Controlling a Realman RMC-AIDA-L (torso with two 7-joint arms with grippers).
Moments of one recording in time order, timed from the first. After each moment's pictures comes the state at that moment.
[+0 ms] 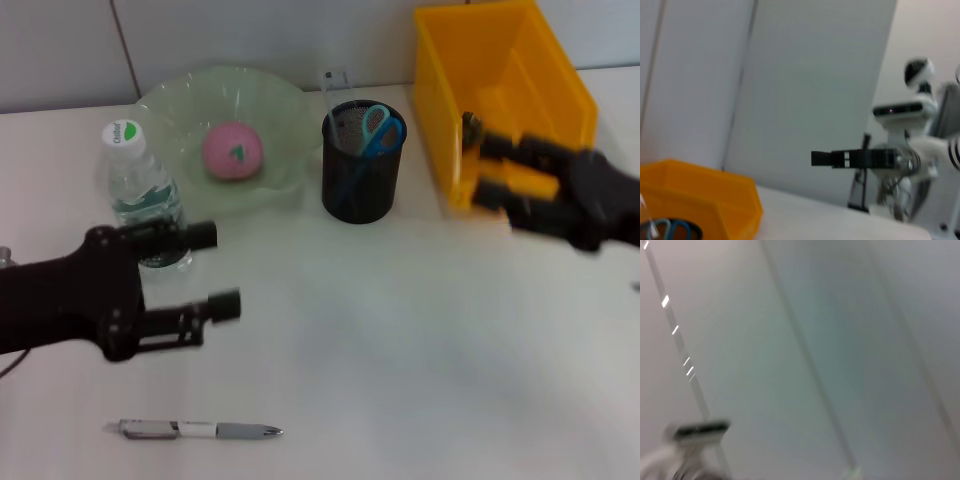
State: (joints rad) left arm -0.23 -1.94 1.33 1.01 1.36 1.59 -1.49; right arm 0.37 2.03 -0.69 -0.67 -1.61 -1.83 1.41
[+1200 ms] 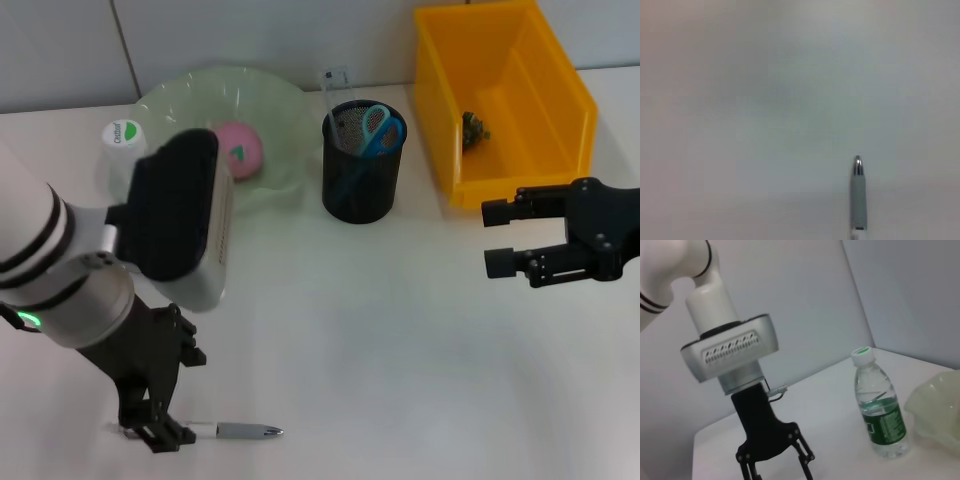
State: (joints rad) left arm -0.63 -2.07 1.62 1.46 2.54 1.80 -1.99; right arm 0.50 1.93 -0.70 -0.80 -1.93 -1.88 1.61
